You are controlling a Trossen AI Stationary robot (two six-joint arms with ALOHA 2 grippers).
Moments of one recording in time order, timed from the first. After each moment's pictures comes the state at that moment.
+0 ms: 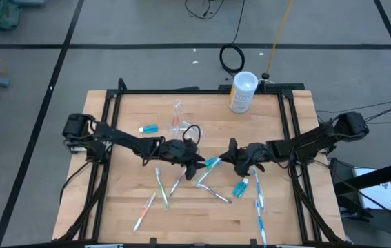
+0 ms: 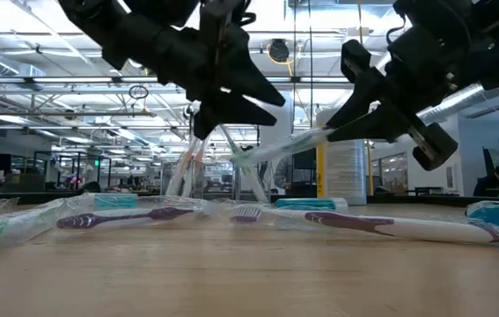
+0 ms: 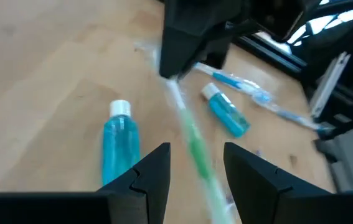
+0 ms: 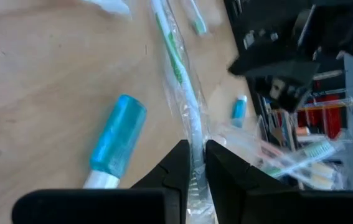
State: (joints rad) left arm -0.10 1.71 0.90 0.36 0.02 -0.52; right arm 0.16 1.34 0.42 0.48 0.21 -1.09
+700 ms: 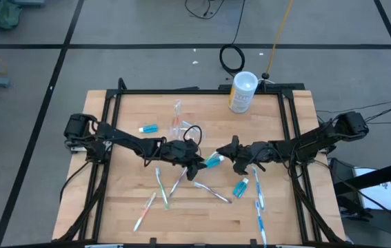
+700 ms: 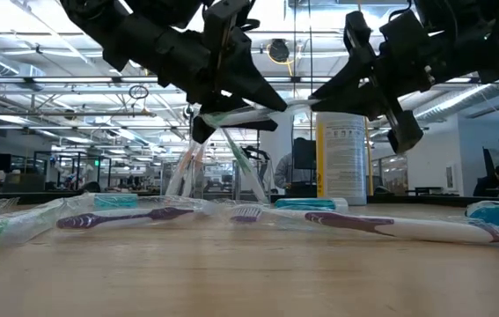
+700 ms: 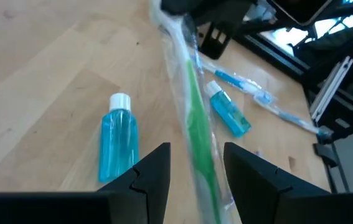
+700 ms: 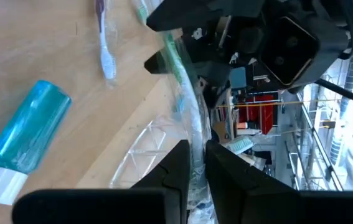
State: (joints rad) left arm -0.11 1.73 0.91 0.34 0.00 -0.56; right arm 0.18 1.34 0.42 0.66 0.34 -1.28
